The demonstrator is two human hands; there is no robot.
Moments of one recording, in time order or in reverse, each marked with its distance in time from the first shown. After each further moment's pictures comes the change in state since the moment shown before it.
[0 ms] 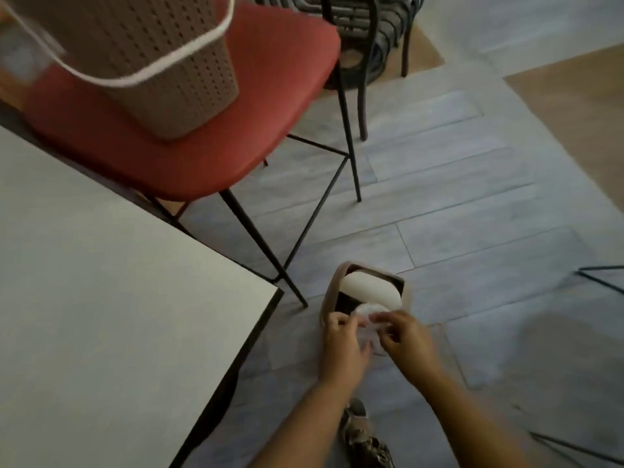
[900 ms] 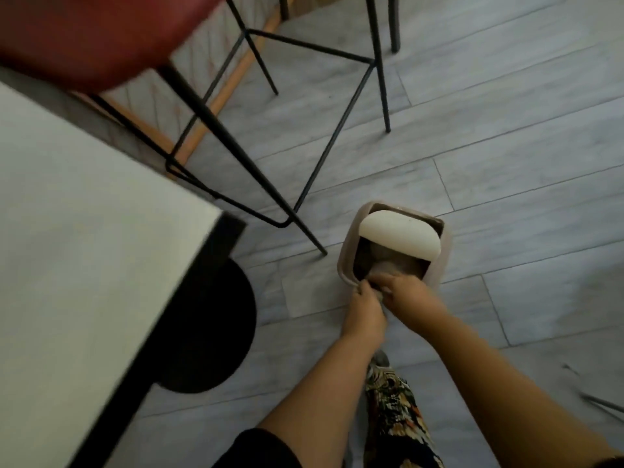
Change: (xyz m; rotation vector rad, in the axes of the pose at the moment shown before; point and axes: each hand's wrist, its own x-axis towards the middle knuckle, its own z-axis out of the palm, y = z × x) left_hand 0.044 -0.060 0.063 -0.018 -0.186 -0.338; right_hand 0.064 0.059 0.080 -0.361 -0.359 -0.092
